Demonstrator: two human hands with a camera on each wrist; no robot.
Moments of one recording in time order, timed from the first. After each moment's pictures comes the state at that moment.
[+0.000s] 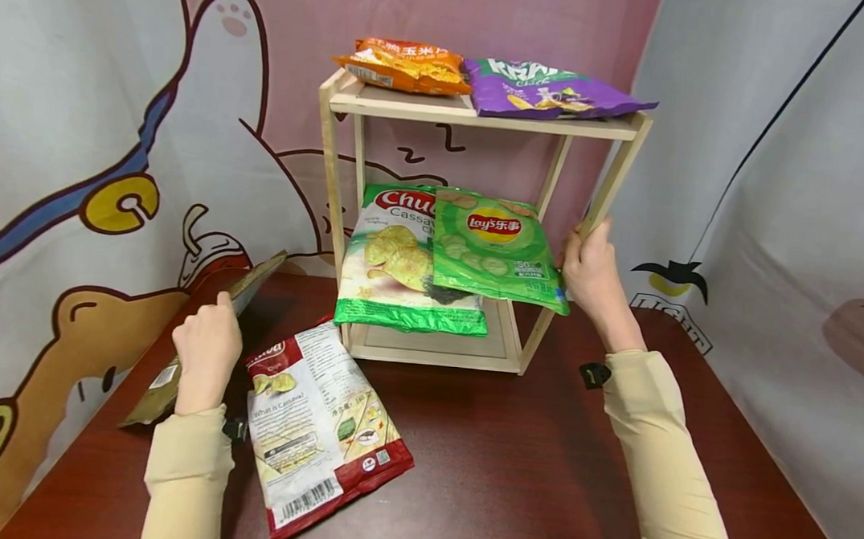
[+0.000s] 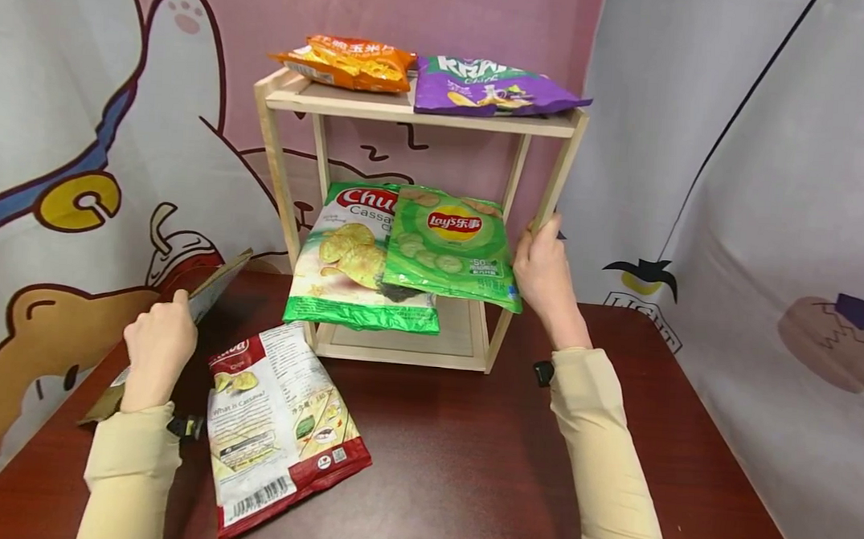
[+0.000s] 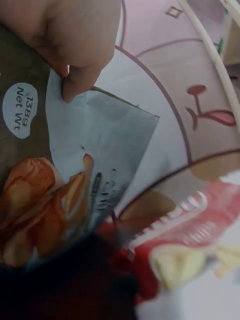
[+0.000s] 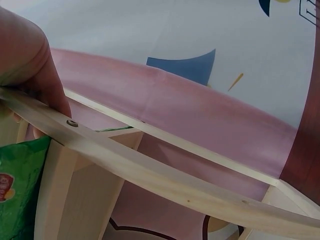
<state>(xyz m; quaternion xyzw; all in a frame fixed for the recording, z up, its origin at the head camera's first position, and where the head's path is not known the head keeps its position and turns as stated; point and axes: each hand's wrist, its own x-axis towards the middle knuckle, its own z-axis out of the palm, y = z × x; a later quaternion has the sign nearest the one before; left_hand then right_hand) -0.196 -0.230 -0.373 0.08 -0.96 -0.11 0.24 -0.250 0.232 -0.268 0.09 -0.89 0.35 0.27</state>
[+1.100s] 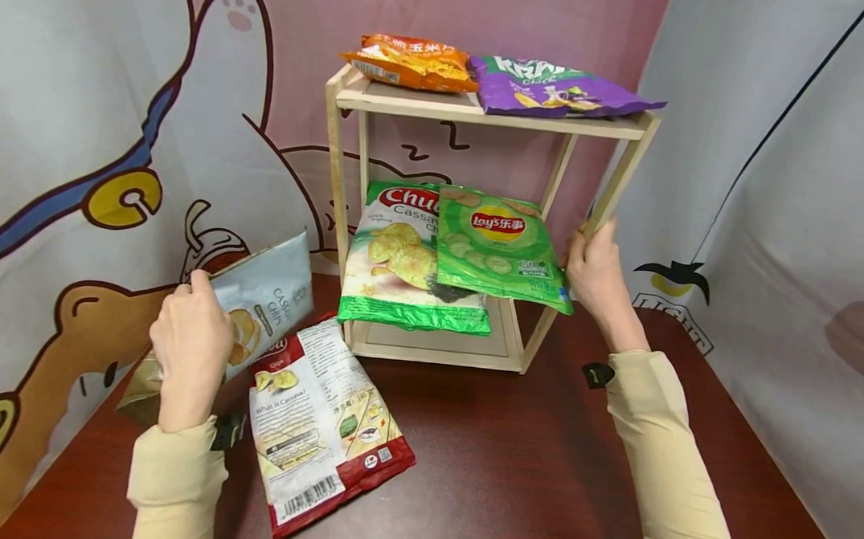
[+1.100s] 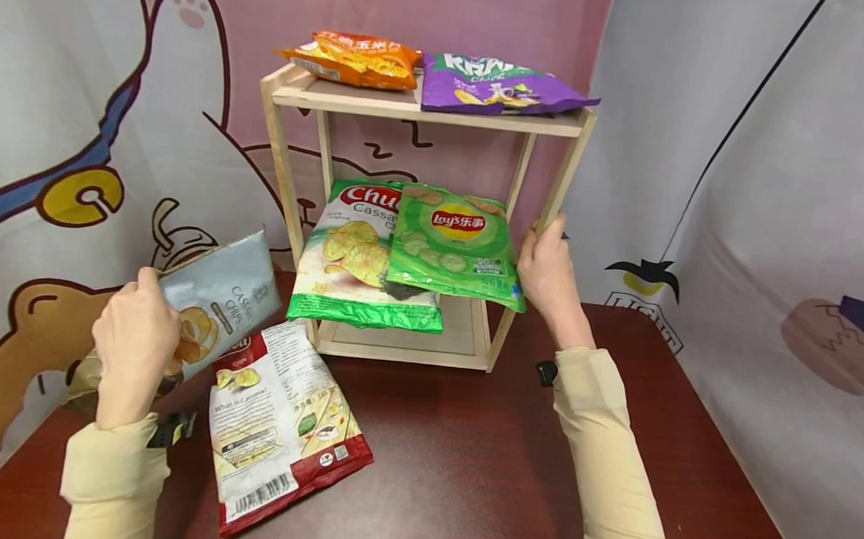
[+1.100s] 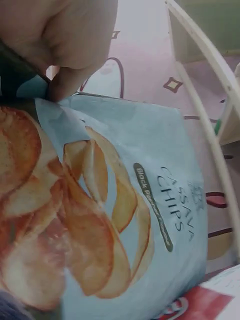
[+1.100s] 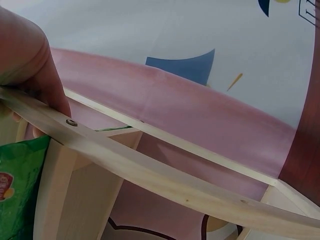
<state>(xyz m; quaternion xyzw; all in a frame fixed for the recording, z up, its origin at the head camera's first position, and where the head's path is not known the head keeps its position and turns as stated) -0.164 -0.212 -0.326 0.14 -0.92 -0.18 0.32 -0.250 0.233 -0.268 0.08 -0.90 0.34 0.28</state>
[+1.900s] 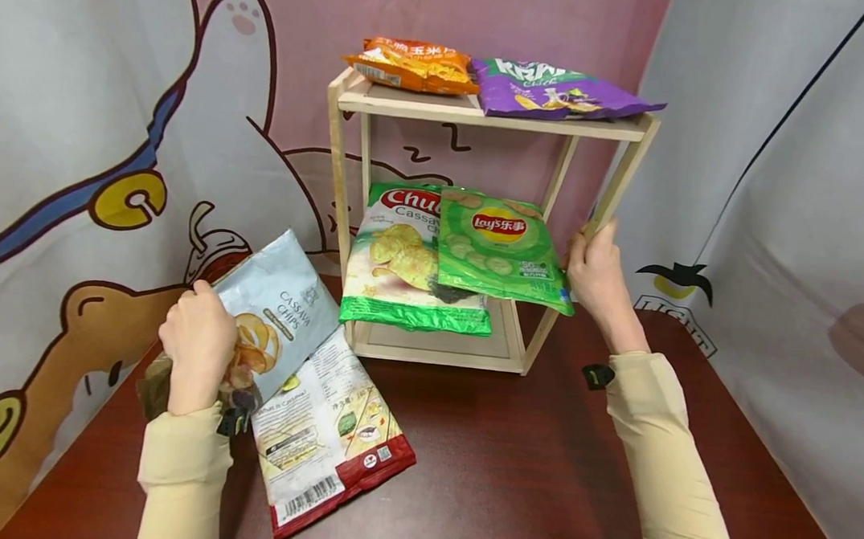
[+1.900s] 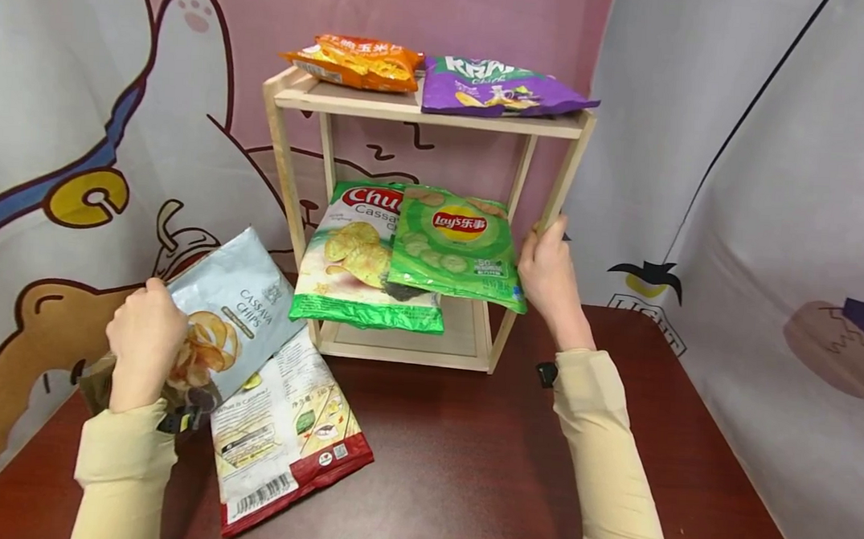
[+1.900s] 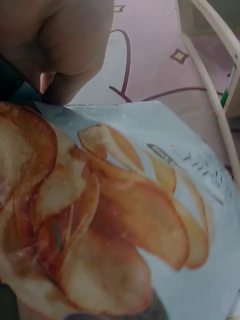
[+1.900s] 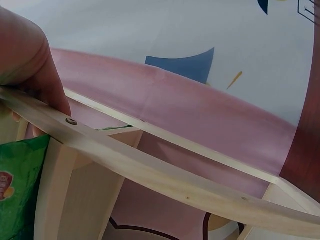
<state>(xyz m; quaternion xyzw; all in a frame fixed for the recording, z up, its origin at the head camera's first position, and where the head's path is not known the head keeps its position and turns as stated) -0.177 -0.223 -0.335 0.17 -0.95 -0.17 0.23 -0.250 0.232 -0.269 0.08 -0.89 0.34 0.28</state>
